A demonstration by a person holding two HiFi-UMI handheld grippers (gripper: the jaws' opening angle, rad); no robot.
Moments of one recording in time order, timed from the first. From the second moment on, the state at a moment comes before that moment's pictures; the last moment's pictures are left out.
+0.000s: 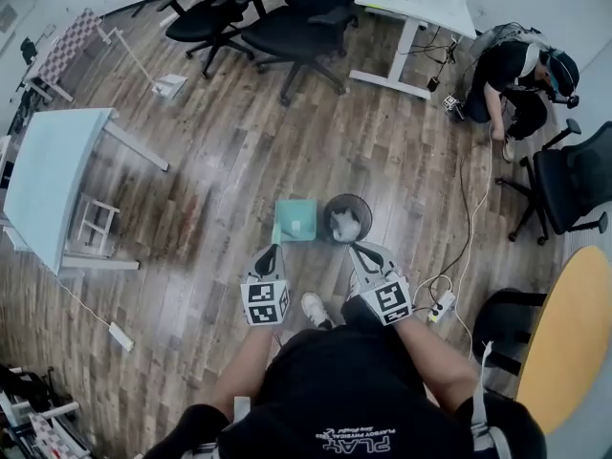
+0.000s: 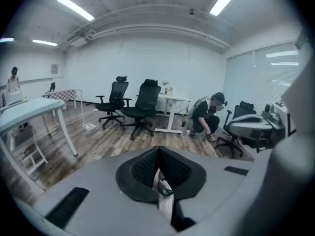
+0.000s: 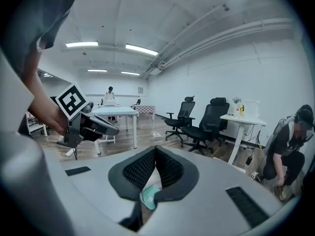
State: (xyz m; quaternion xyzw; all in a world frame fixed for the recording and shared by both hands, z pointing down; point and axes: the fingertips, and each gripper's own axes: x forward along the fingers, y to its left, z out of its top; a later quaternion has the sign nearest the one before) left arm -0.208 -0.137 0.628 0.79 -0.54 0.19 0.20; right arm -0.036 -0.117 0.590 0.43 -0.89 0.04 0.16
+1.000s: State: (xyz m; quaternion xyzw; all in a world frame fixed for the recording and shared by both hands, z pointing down) left arm -0.058 -0.080 0.509 0.86 -0.47 0.16 0.09; right arm 0.054 -0.077 0.478 0.49 -0.87 -0.03 0.08
